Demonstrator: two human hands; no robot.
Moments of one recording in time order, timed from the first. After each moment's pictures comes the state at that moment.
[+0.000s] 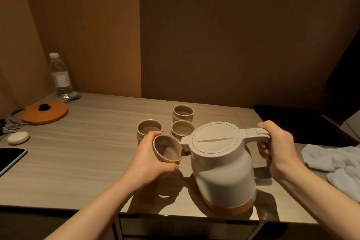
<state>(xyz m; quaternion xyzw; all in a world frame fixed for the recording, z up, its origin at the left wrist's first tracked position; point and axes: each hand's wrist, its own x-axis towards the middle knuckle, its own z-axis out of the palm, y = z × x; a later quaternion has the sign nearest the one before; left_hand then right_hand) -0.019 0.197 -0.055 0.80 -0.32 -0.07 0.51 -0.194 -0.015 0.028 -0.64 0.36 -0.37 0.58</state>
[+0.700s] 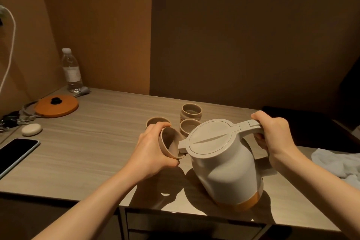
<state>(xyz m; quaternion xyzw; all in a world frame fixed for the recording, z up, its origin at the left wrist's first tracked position) -0.012 0.212 -0.036 0.83 -0.35 -0.01 0.43 -0.164 -0.002 0.046 -0.71 0.31 -0.34 0.53</state>
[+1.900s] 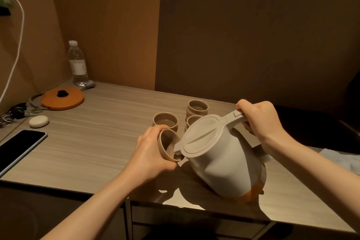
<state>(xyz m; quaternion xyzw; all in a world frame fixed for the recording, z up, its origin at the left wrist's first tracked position) -0.009 0.232 -0.059 0.84 -0.33 0.00 0.44 -0.125 0.013 0.051 -0.82 0.25 -0.32 0.41</state>
